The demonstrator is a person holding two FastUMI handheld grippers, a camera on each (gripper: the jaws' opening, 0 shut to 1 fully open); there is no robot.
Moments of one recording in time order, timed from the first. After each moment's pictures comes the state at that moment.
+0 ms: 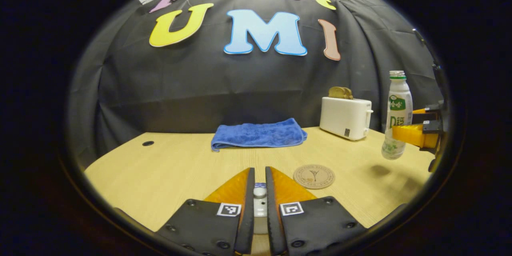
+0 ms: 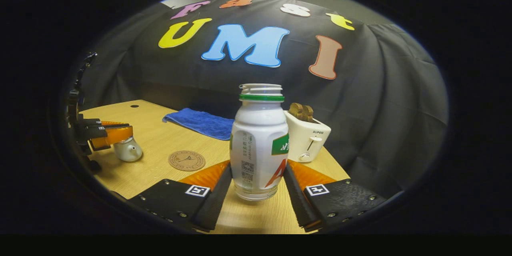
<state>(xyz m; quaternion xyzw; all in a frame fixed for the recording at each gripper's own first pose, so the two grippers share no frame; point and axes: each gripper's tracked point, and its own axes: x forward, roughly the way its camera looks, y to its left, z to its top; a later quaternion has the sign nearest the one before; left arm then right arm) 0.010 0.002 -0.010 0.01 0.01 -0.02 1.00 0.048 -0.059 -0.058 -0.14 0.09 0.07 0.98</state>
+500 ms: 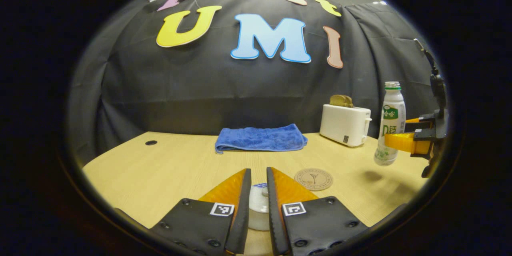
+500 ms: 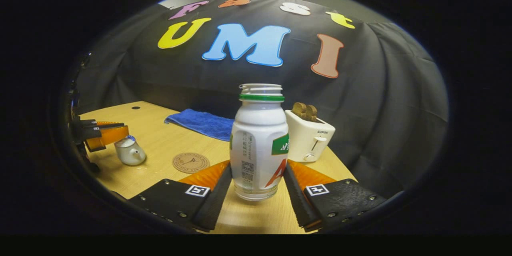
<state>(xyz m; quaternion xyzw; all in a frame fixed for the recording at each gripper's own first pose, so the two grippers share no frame) -0.010 0.022 0.001 -0.02 0.00 -0.02 1.00 0.054 -0.041 -0.056 -0.13 0.10 0.08 0.98</state>
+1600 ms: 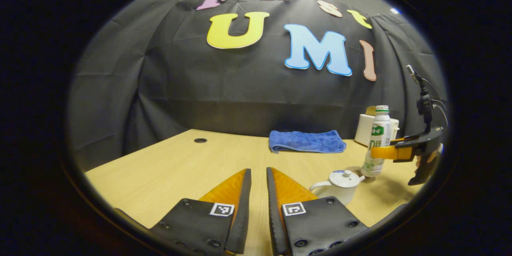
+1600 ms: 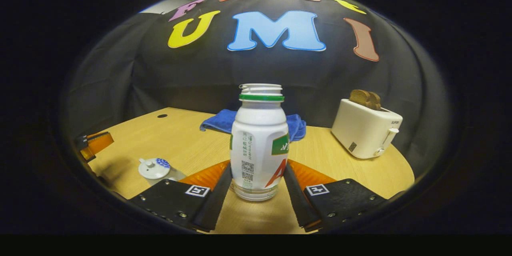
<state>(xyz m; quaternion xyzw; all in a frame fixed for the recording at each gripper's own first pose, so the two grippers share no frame) -0.066 0.165 -0.013 -0.06 -0.02 0.08 1.00 0.099 0.093 -0.093 -0.06 0.15 0.18 0.97</state>
